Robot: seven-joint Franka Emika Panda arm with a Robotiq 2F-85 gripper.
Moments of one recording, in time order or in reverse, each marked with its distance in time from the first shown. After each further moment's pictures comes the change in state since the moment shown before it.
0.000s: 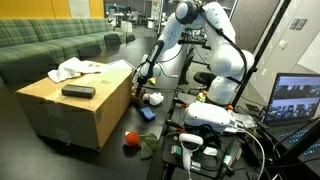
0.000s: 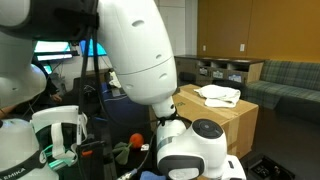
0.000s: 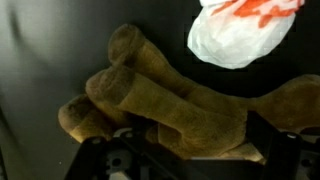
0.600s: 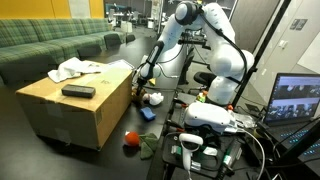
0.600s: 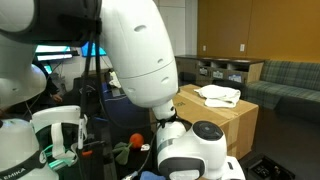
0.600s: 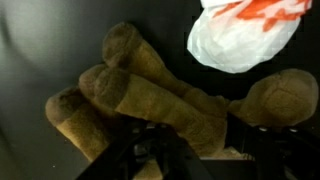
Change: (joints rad) arm 0.000 0.016 -0.002 0.010 -0.021 -0.004 0.000
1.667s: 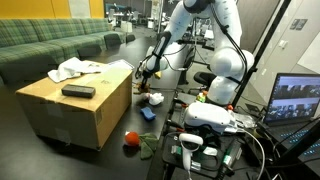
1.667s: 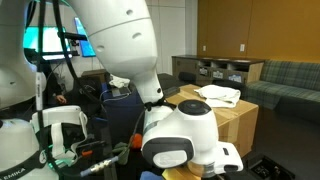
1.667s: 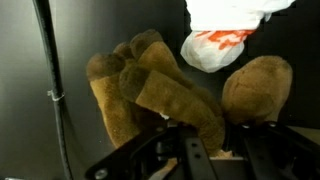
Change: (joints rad) arm 0.001 -0.236 -0.041 -0.199 0.000 0.031 0.045
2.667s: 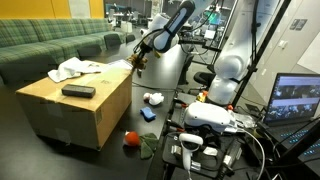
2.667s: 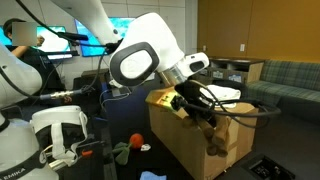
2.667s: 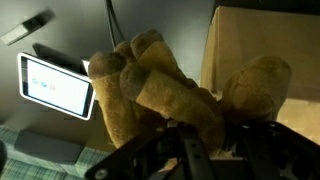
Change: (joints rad) arm 0.232 -0.626 -0.065 -0.303 -0.018 0.037 0.298
